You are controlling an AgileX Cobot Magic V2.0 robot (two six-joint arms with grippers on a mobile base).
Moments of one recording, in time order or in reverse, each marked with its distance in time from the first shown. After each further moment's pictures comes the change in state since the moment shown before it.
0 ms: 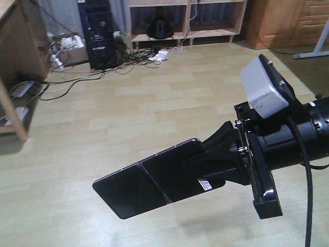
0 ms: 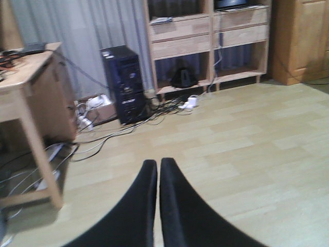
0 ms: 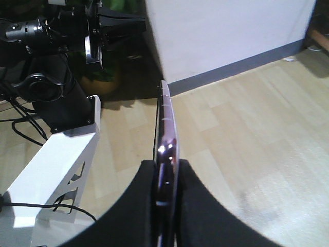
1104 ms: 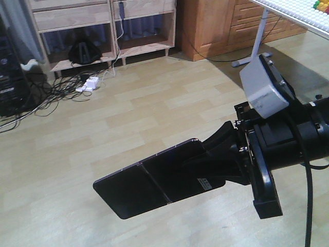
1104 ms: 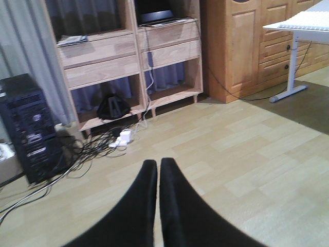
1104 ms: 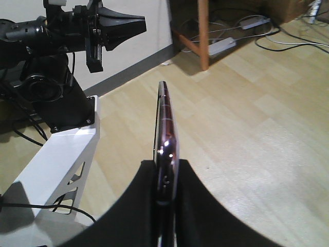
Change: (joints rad) left arm 0.000 0.000 0.000 0.000 0.000 0.000; right arm 0.000 0.000 0.000 0.000 0.000 0.000
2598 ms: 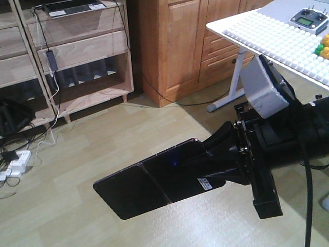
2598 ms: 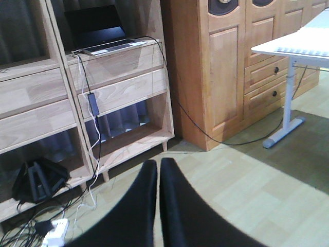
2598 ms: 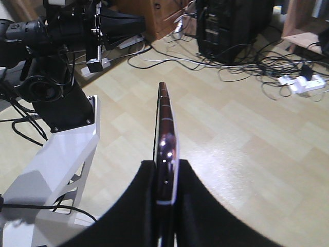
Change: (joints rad) left arm 0.000 0.000 0.000 0.000 0.000 0.000; right arm 0.000 0.000 0.000 0.000 0.000 0.000
